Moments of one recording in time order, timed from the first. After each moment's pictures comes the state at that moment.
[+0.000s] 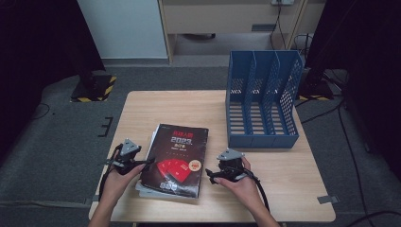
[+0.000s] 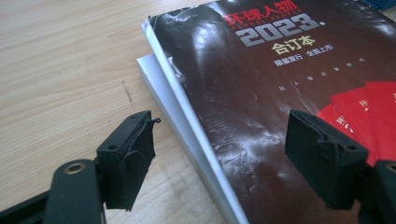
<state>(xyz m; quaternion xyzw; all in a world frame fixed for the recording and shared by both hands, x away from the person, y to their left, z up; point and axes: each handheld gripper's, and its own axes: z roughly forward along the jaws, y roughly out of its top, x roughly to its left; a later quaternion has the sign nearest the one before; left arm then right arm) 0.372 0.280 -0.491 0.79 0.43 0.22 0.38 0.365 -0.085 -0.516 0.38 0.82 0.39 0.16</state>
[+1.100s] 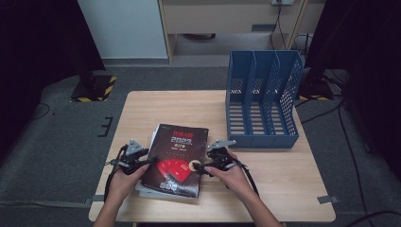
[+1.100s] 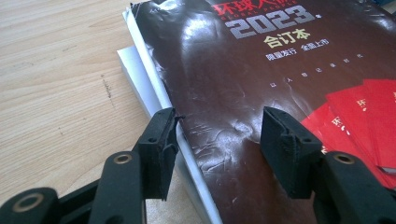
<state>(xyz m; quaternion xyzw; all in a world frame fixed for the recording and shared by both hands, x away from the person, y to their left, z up) 0.376 0.270 -0.502 0.79 0.44 0.20 0.38 0.400 -0.056 -0.518 0.38 0.81 0.44 0.03</state>
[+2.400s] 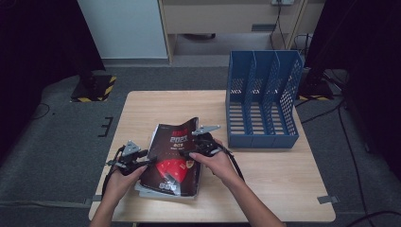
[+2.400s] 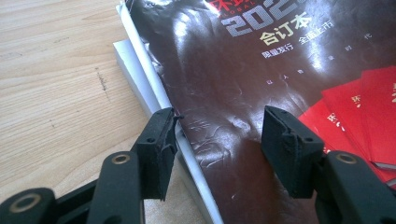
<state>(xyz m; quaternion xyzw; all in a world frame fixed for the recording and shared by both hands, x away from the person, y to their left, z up) 0.375 0.279 -0.507 0.78 0.44 0.18 0.40 0.429 -0.007 -0.479 0.35 0.82 0.46 0.04</state>
